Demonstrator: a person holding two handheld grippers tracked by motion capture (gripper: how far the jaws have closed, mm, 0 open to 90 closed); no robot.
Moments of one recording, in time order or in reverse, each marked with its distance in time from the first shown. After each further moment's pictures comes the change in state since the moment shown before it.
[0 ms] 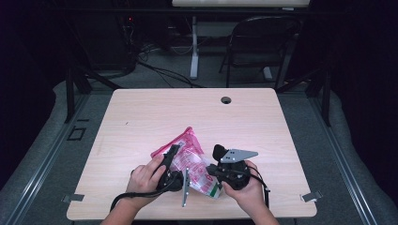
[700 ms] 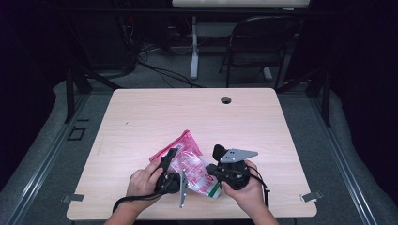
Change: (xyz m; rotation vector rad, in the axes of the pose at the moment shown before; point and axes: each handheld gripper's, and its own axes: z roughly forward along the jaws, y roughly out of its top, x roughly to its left) left arm -0.011 -0.008 -0.001 0.011 -0.049 -0.092; right arm 0.002 0.002 -0.001 -0.005 0.000 -0.006
